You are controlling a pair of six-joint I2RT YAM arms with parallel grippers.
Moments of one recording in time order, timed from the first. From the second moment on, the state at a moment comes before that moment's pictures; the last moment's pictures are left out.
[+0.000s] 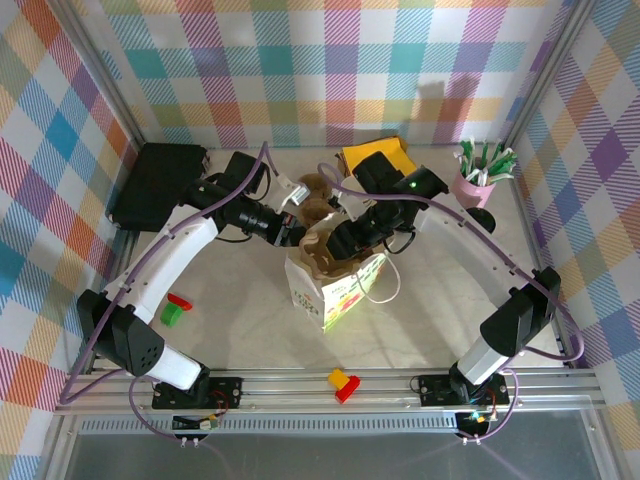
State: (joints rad) left arm -0.47 1.49 1.51 -1.05 0.69 0.04; right arm 0.67 1.61 1.68 -1.24 -0.49 0.08
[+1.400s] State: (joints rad) left arm -0.47 1.50 1.52 -1.08 0.71 0.07; right arm 0.73 1.50 1.47 -1.07 -0.28 0.10
